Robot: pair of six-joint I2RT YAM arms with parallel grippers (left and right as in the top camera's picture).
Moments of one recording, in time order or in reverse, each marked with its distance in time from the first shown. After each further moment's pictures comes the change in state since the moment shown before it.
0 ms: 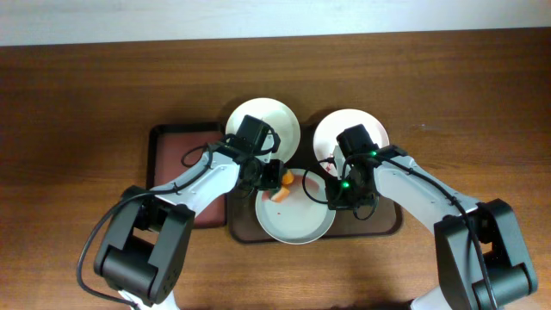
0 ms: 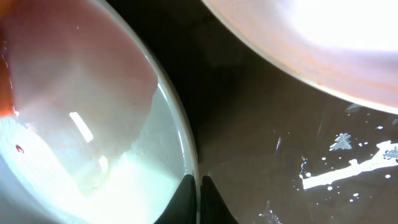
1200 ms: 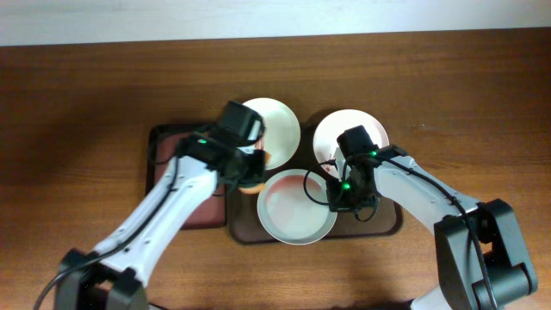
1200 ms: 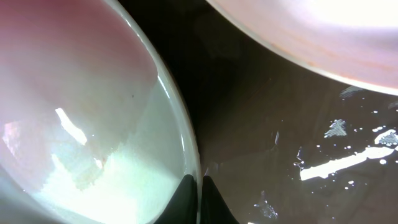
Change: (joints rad) left arm 0.010 -0.273 0.116 -0.365 -0.219 0.006; right arm 0.000 0.000 0.000 -0.028 0.004 0.005
